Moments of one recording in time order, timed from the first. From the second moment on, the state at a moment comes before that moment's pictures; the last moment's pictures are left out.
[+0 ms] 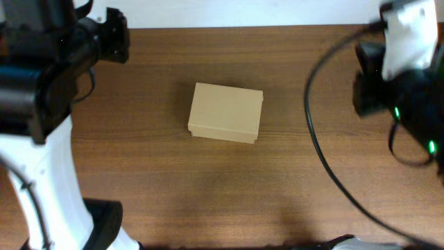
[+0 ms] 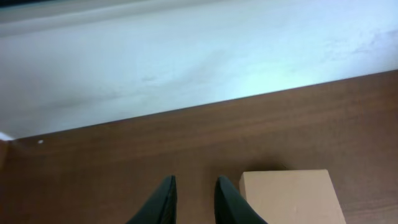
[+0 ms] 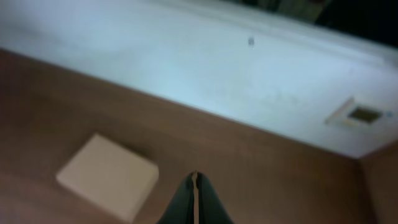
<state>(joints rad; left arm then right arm) -0.15 1.78 2.74 -1.49 0.00 0.06 0.35 1.40 2.38 -1.44 0.17 -0.11</state>
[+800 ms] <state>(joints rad) -0.18 0.97 1.28 -1.25 -0.06 0.04 0.45 0.63 1.53 -1.69 0.40 0.16</state>
